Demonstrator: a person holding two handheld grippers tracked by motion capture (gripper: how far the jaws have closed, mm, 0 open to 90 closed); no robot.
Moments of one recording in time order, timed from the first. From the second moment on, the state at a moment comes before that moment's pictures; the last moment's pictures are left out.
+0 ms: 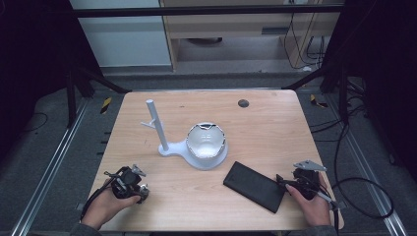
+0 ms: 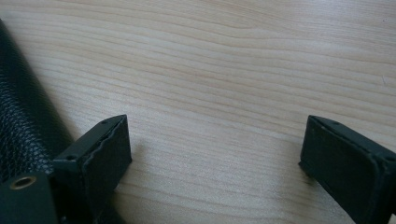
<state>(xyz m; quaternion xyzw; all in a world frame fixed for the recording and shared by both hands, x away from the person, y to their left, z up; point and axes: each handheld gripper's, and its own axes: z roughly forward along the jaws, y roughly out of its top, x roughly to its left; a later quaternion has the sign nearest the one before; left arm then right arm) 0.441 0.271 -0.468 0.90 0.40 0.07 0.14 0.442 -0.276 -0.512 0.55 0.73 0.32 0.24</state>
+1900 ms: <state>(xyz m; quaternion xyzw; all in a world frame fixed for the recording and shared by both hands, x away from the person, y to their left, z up) 0.444 0.271 -0.364 0.92 0.35 0.10 0.15 0.442 -0.276 -0.513 0.55 0.73 0.32 0.24</state>
